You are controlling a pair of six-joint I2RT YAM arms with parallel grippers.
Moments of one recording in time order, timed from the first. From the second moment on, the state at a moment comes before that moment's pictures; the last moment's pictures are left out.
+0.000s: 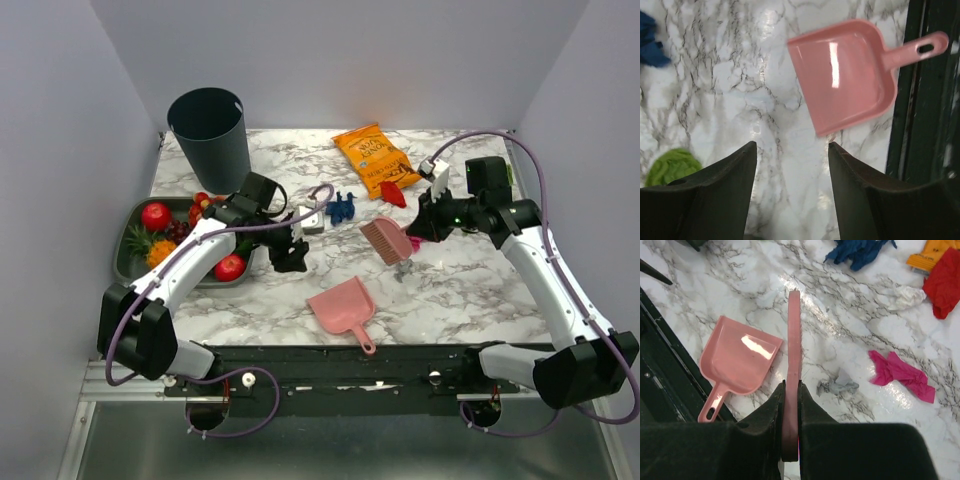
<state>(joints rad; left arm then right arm) -0.43 1.40 1.13 -0.73 0.75 0.68 0.22 1.23 1.21 -0.79 -0.63 -0.30</state>
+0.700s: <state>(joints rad) -0.73 1.64 1.16 -1.11 0.73 1.57 0.21 1.23 1.19 -0.78 -0.54 -0.26</state>
